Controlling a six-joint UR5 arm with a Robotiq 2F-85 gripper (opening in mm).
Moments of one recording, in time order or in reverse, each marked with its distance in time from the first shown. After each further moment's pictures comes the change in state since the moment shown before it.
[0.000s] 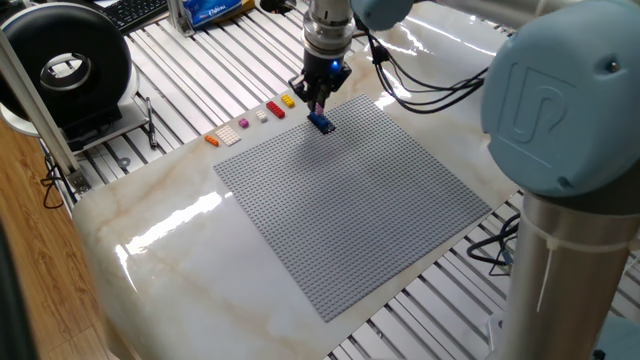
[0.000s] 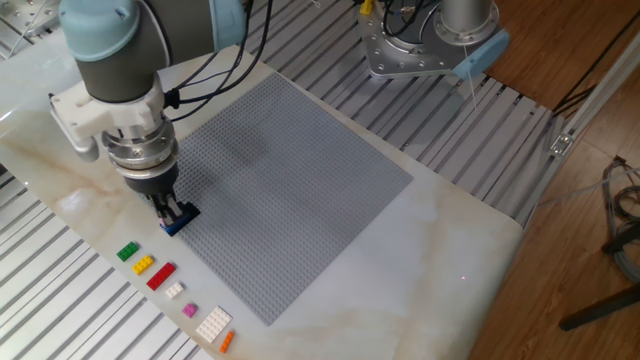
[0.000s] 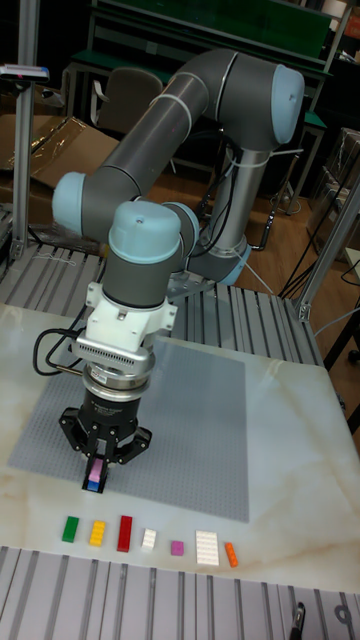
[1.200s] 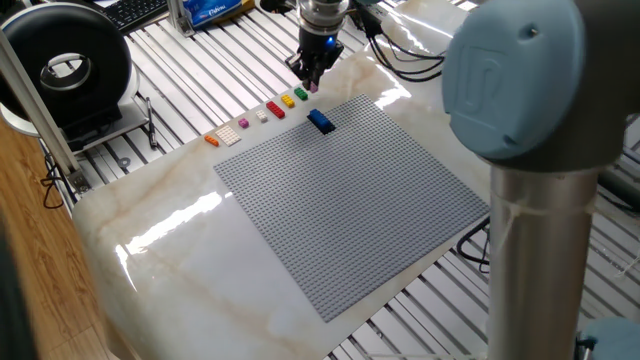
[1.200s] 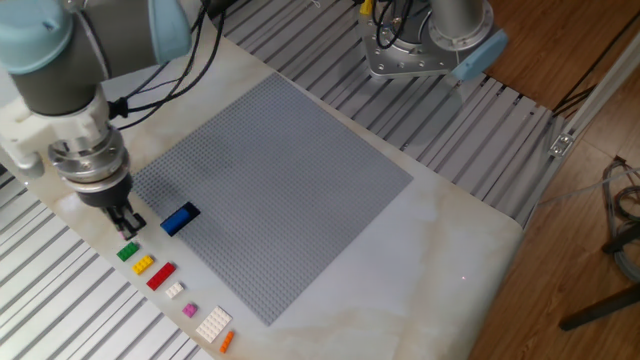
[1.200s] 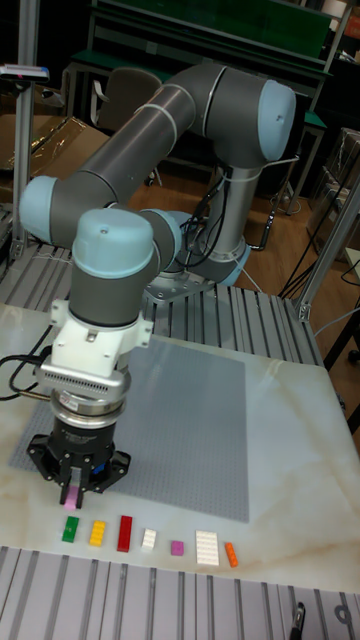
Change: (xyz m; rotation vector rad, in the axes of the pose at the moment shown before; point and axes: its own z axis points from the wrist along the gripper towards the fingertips) arm -0.058 -0.011 -0.002 -0.012 -0.003 -0.070
